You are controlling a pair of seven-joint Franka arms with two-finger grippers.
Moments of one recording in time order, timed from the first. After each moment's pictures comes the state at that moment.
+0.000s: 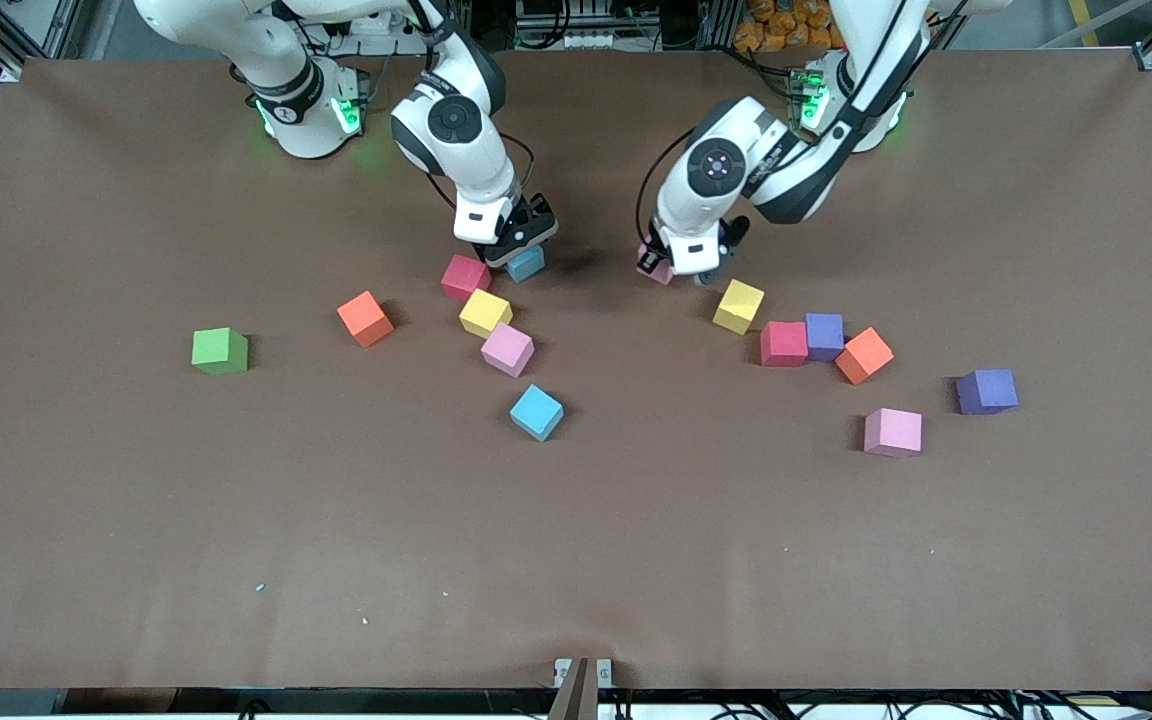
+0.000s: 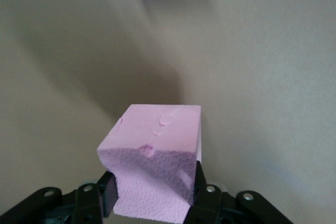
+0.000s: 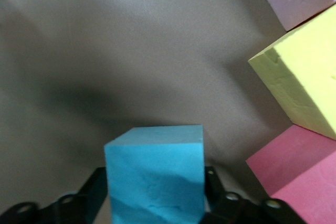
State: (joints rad) left arm -0.25 0.33 -0.60 -2.26 -0.11 2.47 -1.80; right arm 0.68 0.29 0.24 -2.43 0.08 2.83 0.33
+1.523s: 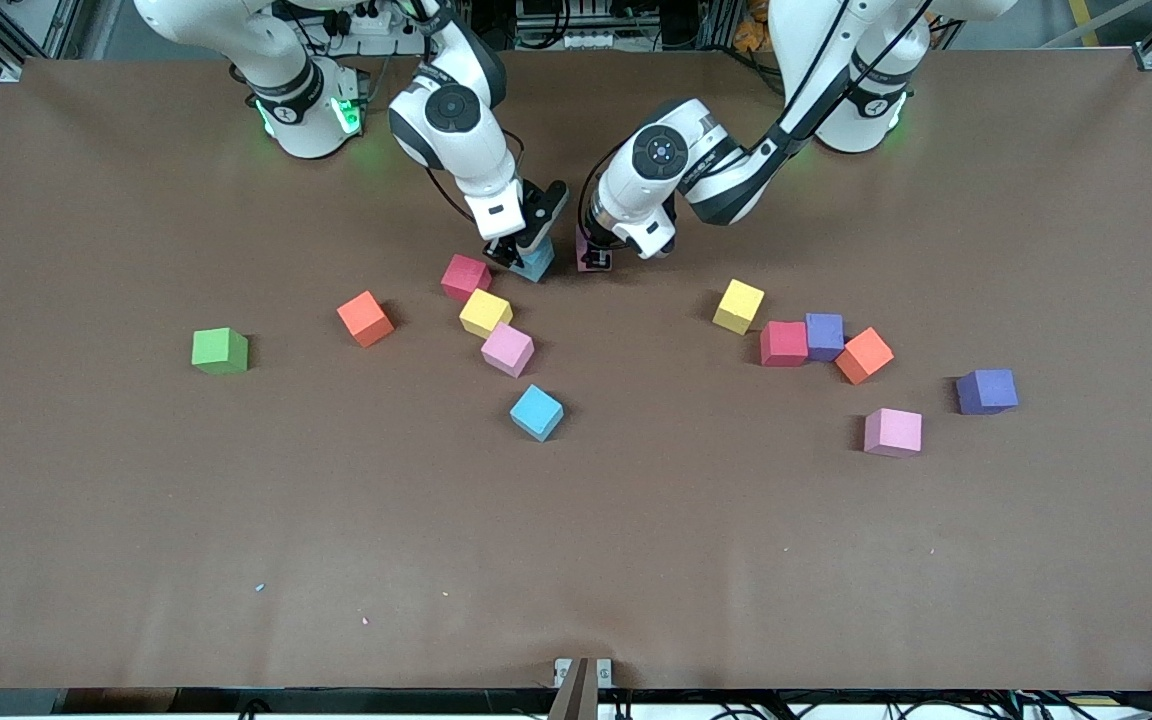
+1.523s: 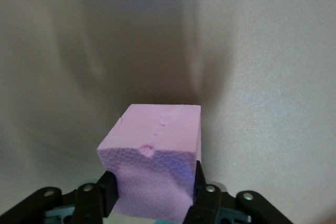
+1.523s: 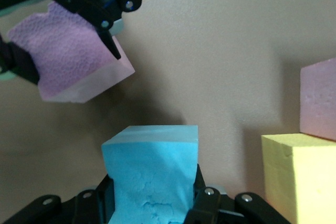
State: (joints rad) left arm -0.39 0.49 -0.60 -2.20 -0.10 2.73 -2.38; right arm 0.67 0.25 0.23 -2.41 0.07 2.79 -0.29
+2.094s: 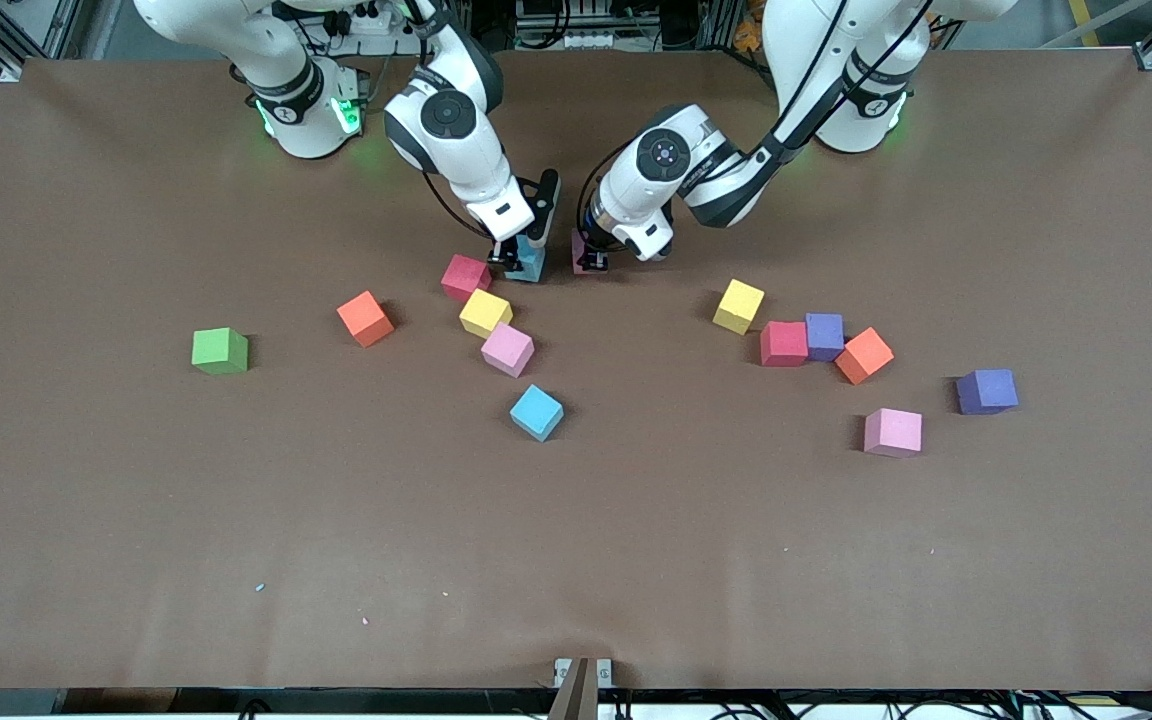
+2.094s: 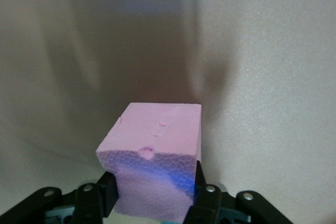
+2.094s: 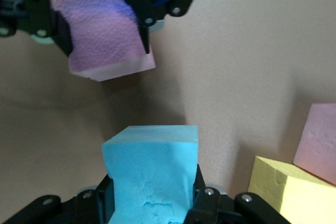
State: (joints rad) left arm -0.39 0.52 -0.60 -2.20 -0.10 2.79 -2.37; right arm 0.67 0.25 0.23 -2.41 0.07 2.77 -0.59
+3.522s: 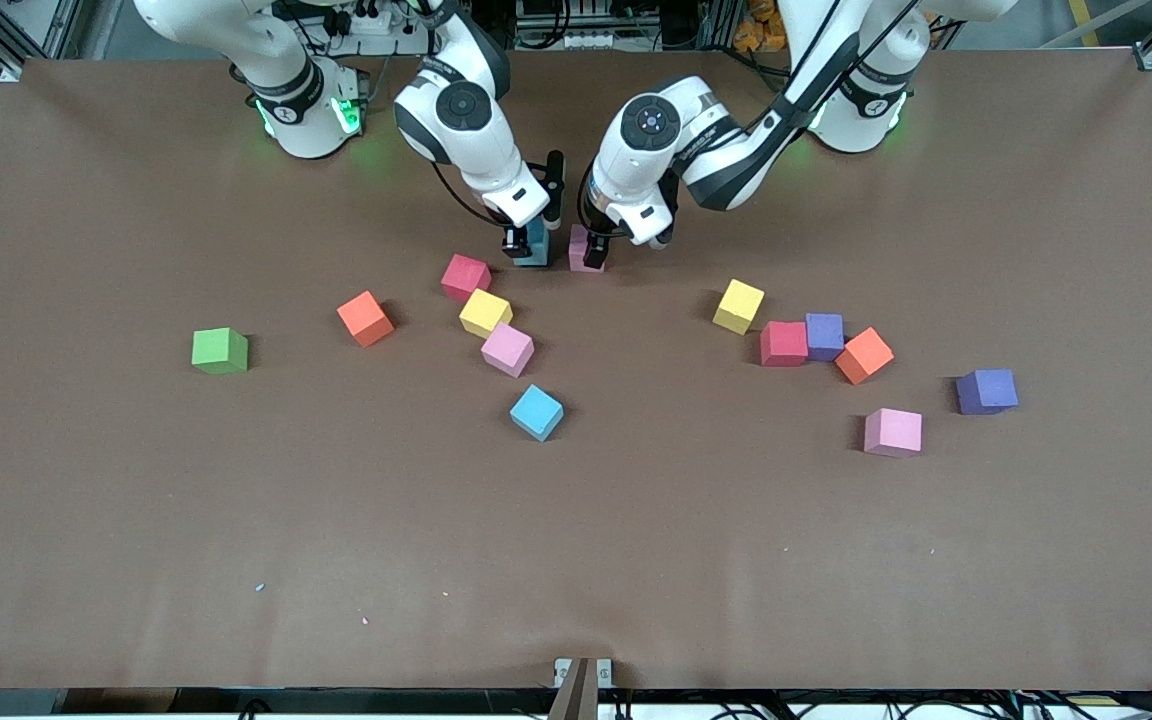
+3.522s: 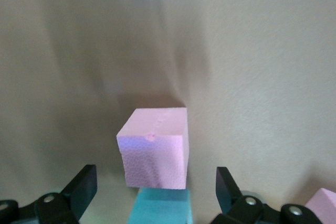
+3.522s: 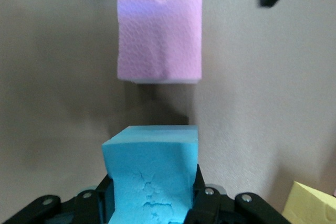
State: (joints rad) left arm -0.38 0.36 -0.60 -2.17 -0.04 2.54 -2.33; right arm 0.67 0.26 0.29 -2.40 0.08 2.74 -0.60
